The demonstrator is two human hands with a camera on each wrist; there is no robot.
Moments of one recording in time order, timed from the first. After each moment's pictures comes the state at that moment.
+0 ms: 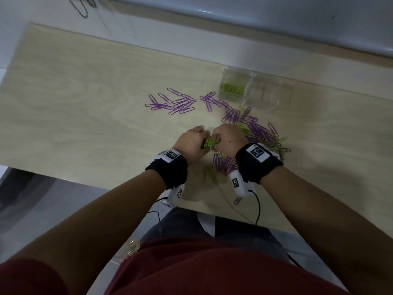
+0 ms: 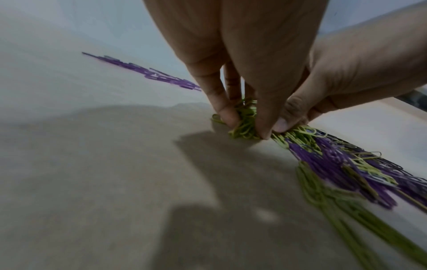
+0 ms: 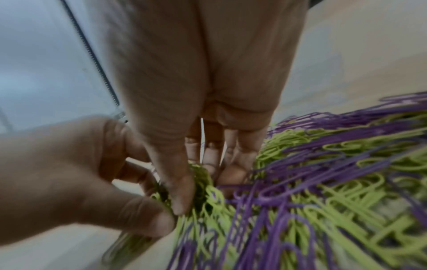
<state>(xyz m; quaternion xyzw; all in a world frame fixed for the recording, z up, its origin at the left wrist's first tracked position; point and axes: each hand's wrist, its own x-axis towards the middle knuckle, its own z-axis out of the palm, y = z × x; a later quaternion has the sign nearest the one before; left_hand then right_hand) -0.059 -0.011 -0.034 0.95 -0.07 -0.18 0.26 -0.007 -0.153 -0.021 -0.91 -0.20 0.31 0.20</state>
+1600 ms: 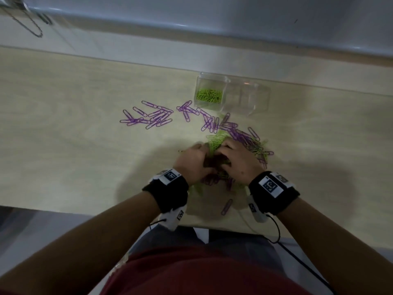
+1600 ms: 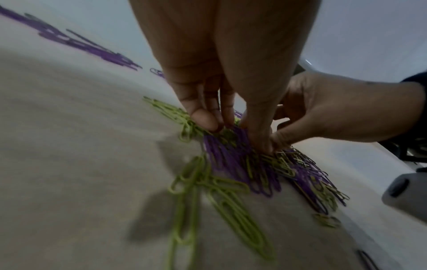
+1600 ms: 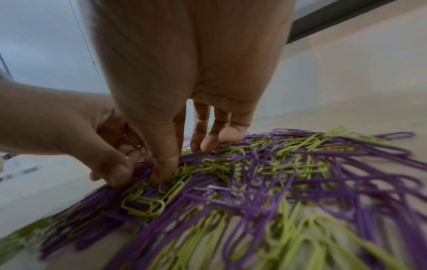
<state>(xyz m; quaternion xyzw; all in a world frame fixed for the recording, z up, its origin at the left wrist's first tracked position) -0.050 -0.061 -0.041 0.93 -0.09 -0.25 0.27 -0.028 -0.238 -0.032 -0.91 -0.26 0.25 0.20</state>
